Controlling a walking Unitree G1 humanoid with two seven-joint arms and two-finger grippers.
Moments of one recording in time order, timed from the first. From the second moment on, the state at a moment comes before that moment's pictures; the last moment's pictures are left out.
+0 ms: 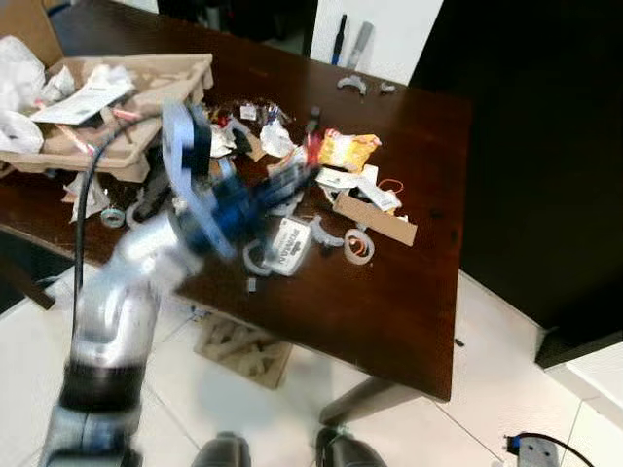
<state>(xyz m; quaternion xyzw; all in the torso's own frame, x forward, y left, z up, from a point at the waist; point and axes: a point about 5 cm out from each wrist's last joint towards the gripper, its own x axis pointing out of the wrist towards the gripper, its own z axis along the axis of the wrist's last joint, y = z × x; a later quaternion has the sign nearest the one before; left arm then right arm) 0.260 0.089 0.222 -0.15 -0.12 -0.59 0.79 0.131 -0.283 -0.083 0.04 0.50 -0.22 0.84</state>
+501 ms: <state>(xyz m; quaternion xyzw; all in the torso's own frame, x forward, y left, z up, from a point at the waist) 0.250 0.096 0.192 -0.19 -0.05 -0.55 0.81 0.148 -0.238 -0.090 -0.03 0.52 -0.08 0.85</state>
